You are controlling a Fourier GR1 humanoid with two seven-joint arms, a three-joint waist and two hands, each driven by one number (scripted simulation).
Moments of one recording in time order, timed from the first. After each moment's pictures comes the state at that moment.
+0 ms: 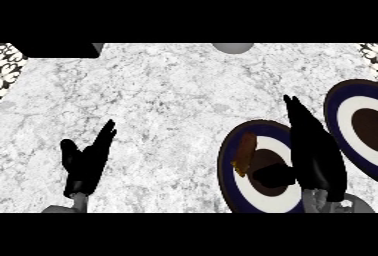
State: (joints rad) left arm -0.01 0.23 -0.20 -1.44 0.23 0.16 0.18; right arm -0.26 -0.35 0.45 -1.95 0.76 0.08 1.14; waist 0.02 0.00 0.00
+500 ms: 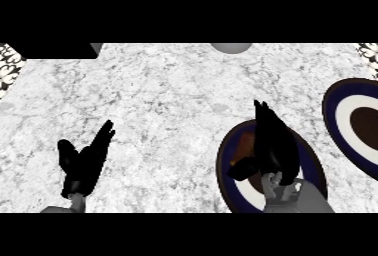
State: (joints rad) left arm 0.00 0.23 -0.18 -1.44 0.23 0.14 0.18; right arm -0.30 -0.15 0.45 -1.74 0.83 0.10 1.12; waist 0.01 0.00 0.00
